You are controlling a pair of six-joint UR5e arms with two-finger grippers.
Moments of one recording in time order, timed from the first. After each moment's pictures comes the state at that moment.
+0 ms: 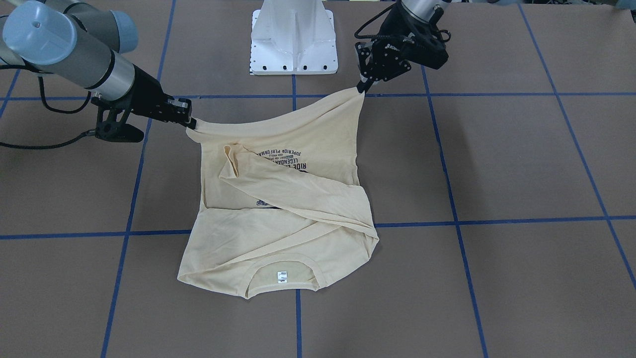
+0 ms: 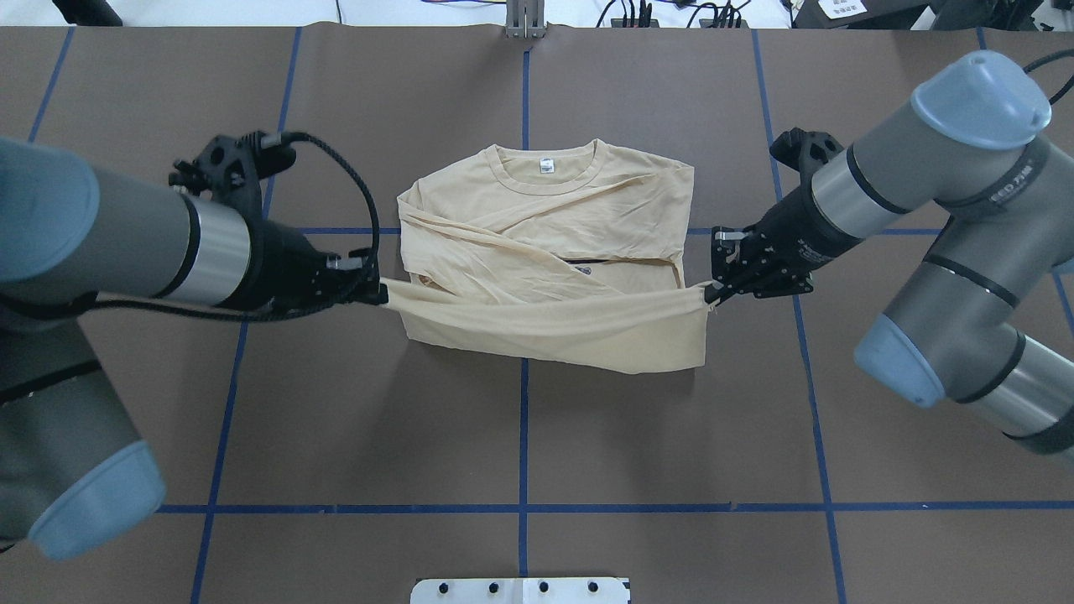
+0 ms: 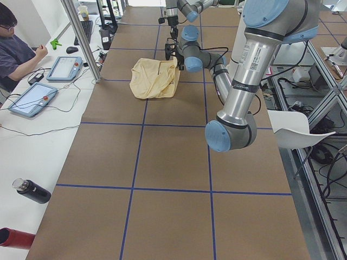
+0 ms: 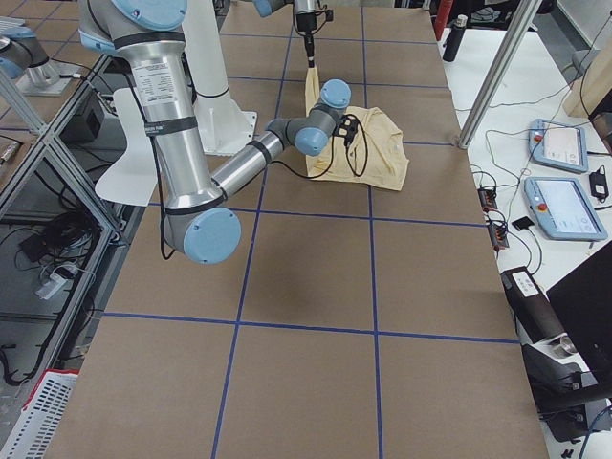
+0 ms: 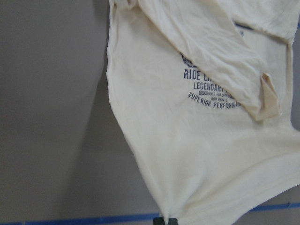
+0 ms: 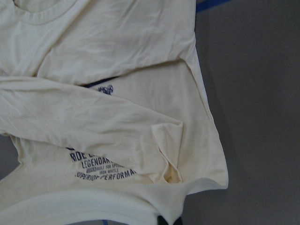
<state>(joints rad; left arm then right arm) -0.67 -1.98 -2.09 -1.83 -1.98 -1.40 0.85 -1.22 1.84 -1.23 2.42 1.39</state>
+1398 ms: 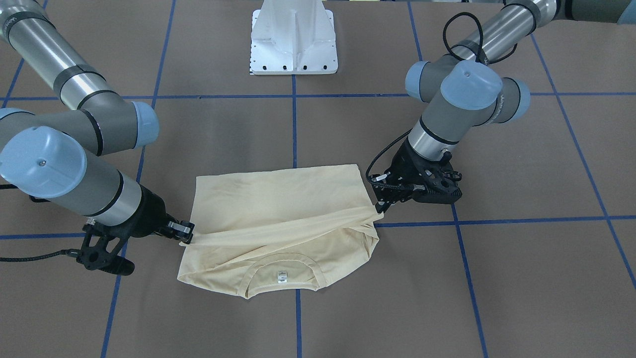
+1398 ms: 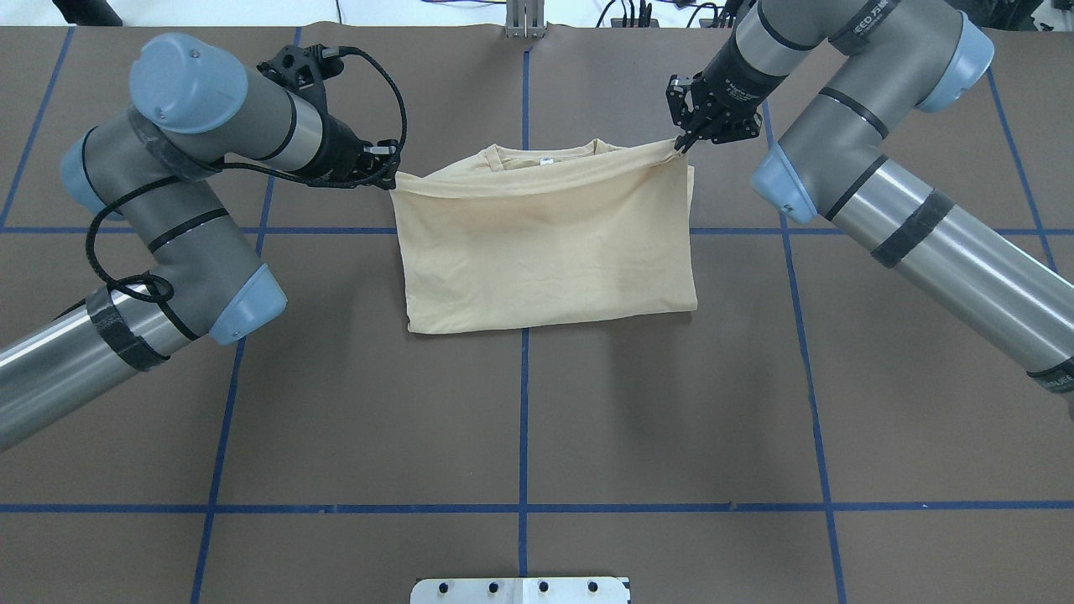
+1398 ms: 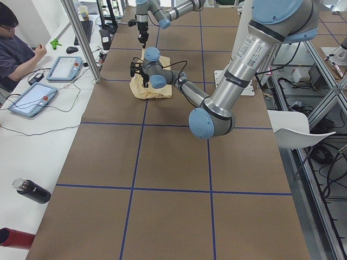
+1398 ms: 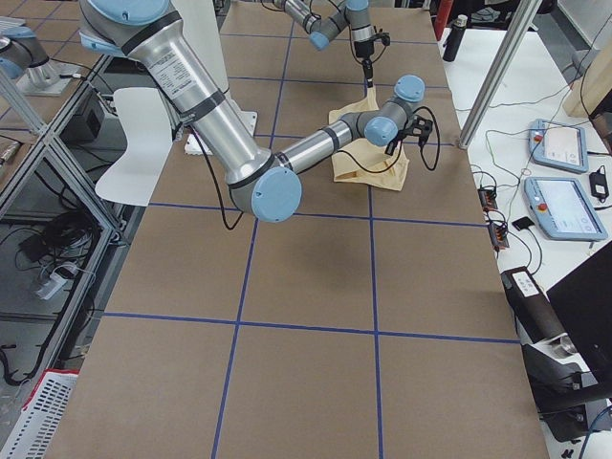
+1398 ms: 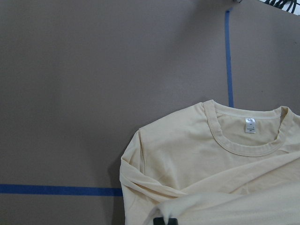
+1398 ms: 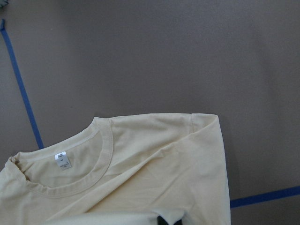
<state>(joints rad) -0.80 -2.18 -1.49 -2.15 -1.99 -1.27 0.96 -0.85 1.30 -1.23 2.31 1.29</state>
